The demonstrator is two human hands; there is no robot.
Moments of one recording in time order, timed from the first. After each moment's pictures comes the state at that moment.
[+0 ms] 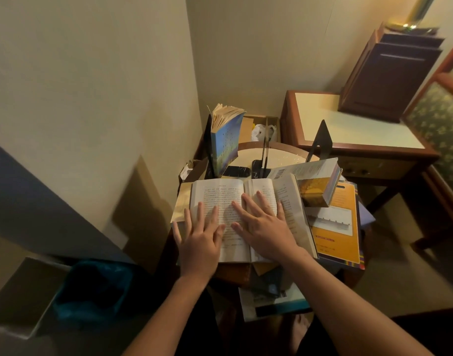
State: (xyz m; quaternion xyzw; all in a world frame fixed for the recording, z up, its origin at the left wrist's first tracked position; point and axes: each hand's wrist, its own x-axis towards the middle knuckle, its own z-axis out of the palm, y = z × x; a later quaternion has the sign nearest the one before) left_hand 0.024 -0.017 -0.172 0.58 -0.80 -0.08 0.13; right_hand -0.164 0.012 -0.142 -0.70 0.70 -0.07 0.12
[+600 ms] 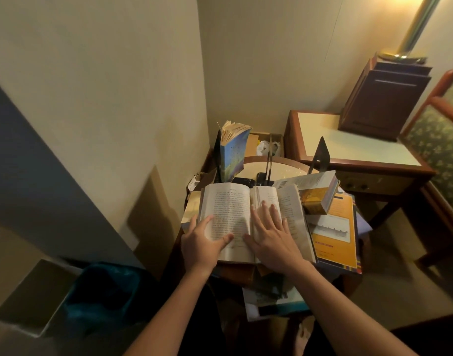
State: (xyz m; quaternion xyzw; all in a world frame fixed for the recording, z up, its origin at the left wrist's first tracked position) left_hand 0.033 -0.010 -0.144 0.63 -0.68 -0.25 0.28; right_hand -0.155 0.041 -0.133 -0.66 0.73 -0.10 0.16
